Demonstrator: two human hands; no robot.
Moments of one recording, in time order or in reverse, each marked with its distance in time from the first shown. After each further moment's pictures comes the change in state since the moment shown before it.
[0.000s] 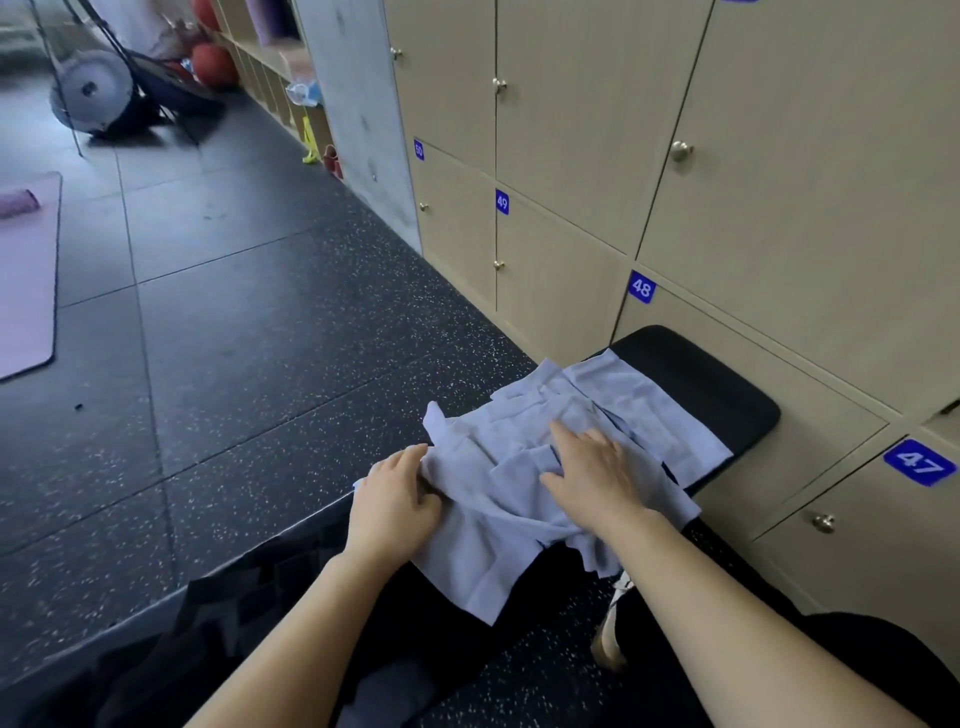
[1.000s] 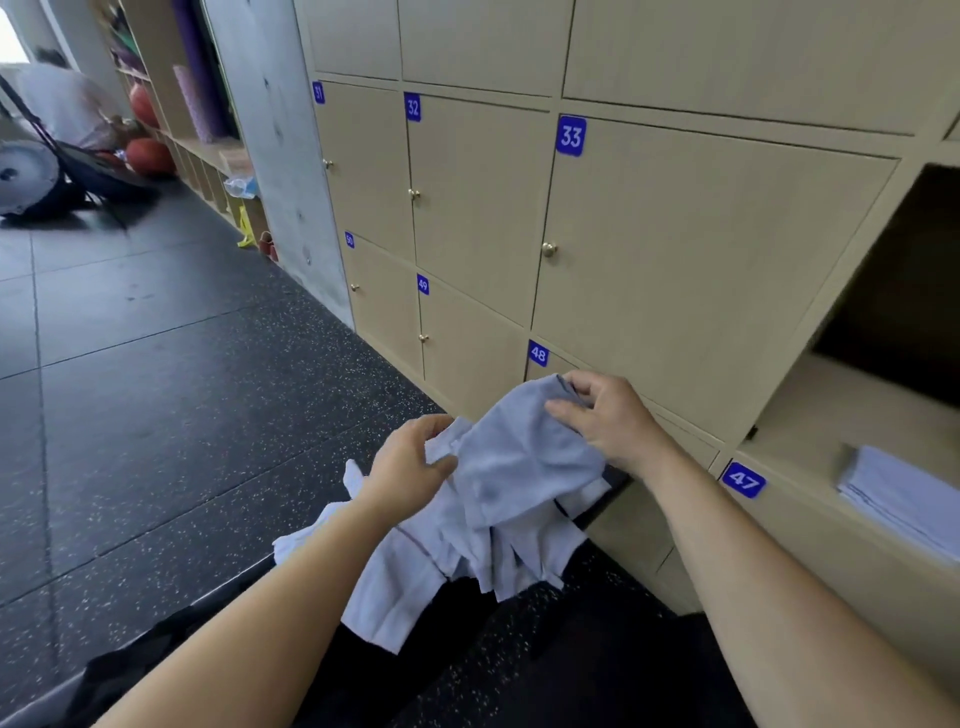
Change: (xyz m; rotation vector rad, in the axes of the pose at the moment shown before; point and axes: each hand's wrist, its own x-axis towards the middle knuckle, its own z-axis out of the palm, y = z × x) left_hand 0.015 0.137 -0.039 -0.326 -0.088 0.203; right_hand -0.046 0.066 -0.155 0.850 0.242 -0.090
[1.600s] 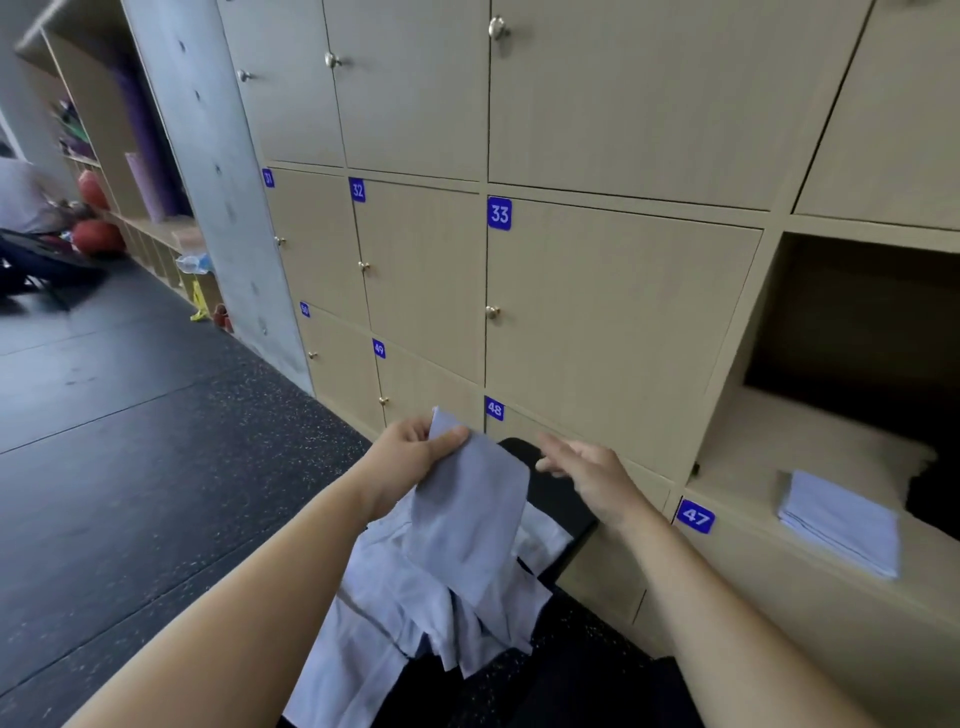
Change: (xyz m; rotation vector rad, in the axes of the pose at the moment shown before) left_hand 0.039 0.093 -0.019 -0.628 -0.274 0.026; right_hand -0.015 0.017 -0.037 0.194 0.168 0.336
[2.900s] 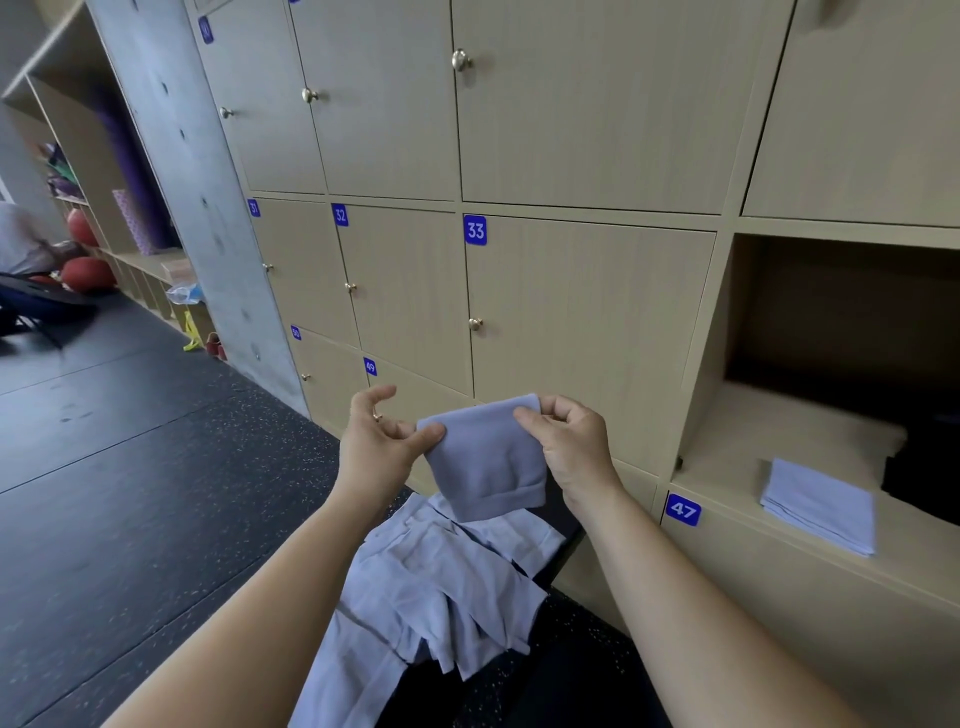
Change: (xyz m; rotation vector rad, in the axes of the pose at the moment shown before) left_hand -0.016 0.022 0.012 0.118 0.472 0.190; right_hand -0.013 -0.042 0.016 0.328 0.263 -0.244
